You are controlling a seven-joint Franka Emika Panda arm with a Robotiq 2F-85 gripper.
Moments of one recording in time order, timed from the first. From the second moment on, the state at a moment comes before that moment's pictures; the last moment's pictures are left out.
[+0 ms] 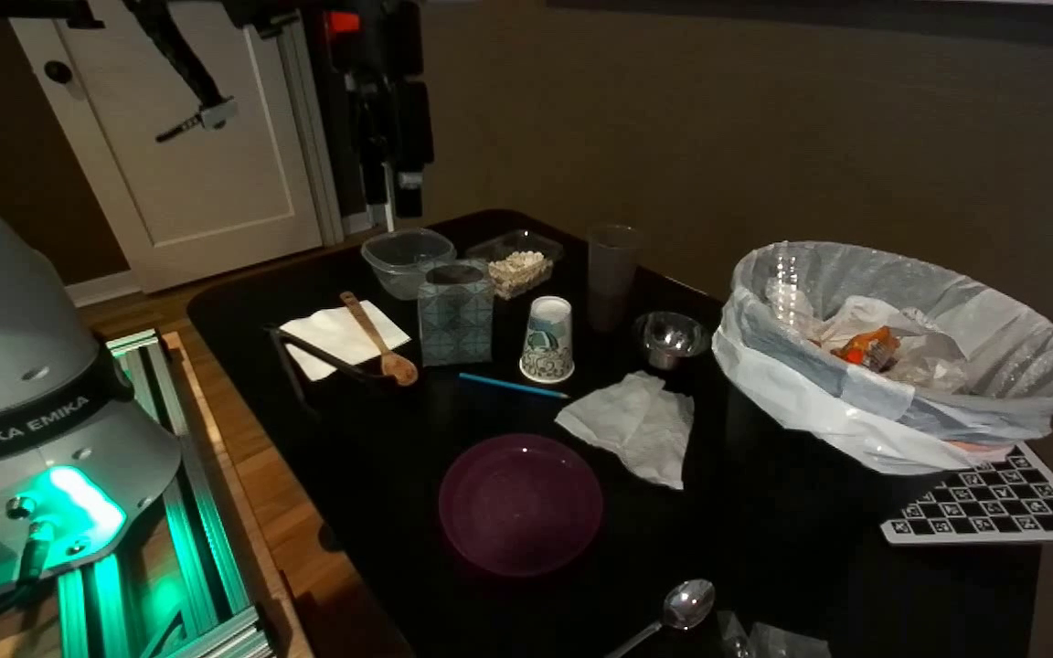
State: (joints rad) arm -0.12 -0.63 0.02 -2.77 -0.24 2.04 0.13
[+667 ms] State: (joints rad) arm -0.26 -0.11 0.00 -2.67 -0.30 2.50 0.45
